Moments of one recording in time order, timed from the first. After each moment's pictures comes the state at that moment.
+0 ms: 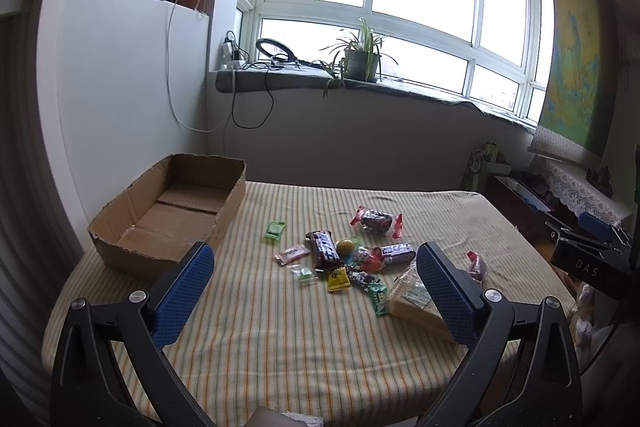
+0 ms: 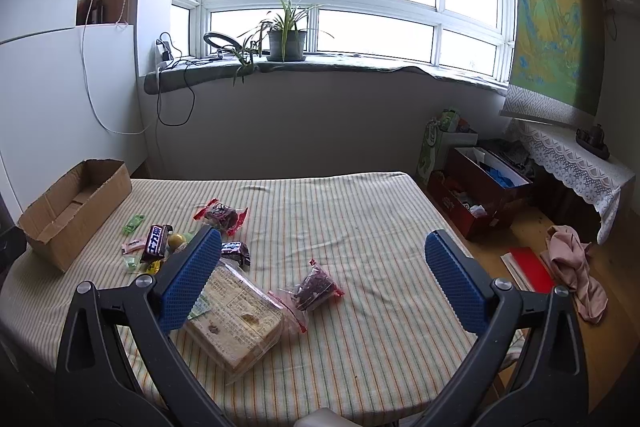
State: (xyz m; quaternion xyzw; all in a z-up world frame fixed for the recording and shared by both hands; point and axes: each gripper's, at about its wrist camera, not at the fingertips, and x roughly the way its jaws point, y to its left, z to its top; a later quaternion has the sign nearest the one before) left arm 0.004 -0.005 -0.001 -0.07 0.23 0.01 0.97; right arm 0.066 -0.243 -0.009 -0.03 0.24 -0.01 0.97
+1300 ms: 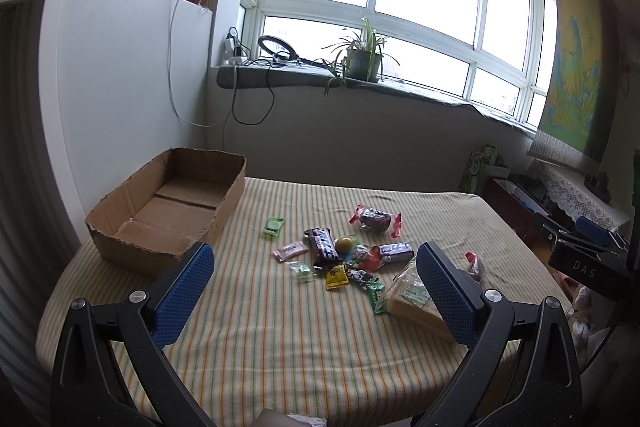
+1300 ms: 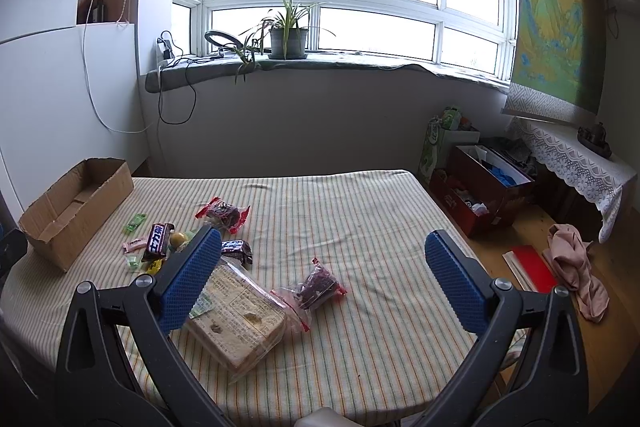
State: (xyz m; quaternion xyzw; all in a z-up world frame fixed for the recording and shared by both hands) left arm 0.002 -0.002 -0.004 -0.08 0.23 0.01 0.97; right arm 0.066 -0.242 -0.010 -0.03 0.24 -0.01 0.97
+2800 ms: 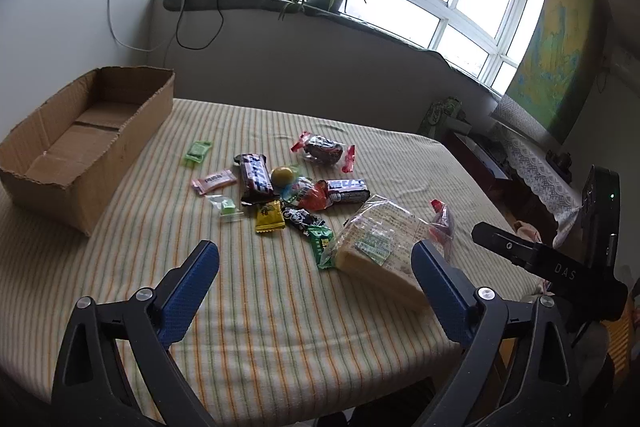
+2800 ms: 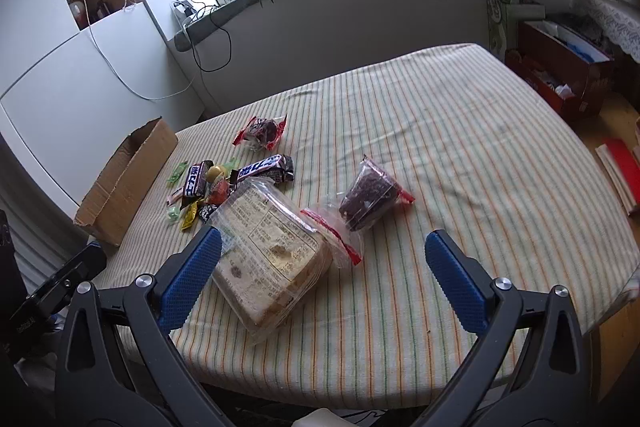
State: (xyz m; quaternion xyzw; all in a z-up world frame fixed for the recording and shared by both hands) left arm 0.050 -0.026 -0.060 -0.13 0.33 -0.10 0.93; right arm 0.111 -0.285 -0.100 0.13 0.40 0.13 0.90
